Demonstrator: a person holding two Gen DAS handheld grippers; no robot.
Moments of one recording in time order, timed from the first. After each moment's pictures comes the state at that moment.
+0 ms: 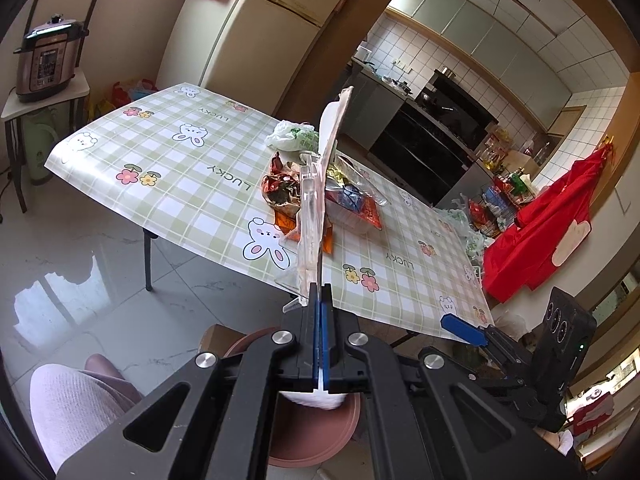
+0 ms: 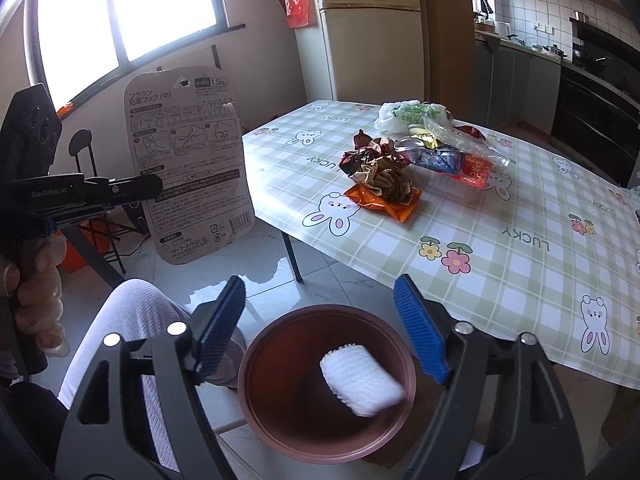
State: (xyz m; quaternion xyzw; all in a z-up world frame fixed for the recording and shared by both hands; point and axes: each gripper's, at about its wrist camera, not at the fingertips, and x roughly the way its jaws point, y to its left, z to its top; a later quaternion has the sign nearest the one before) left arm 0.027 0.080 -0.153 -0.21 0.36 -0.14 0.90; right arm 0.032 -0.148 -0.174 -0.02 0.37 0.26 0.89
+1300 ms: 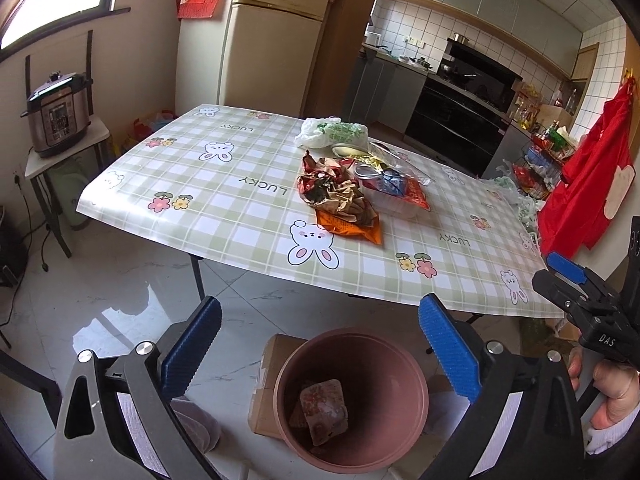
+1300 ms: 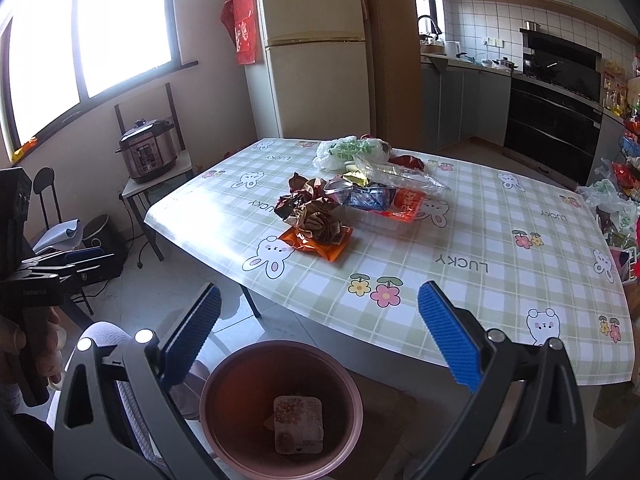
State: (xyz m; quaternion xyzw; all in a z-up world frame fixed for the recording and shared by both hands) left arm 0.043 0.061 -0.165 -0.09 0.37 -0.07 0.92; right arm 0.047 -0.197 -0.148 0.00 0.33 0.17 0.93
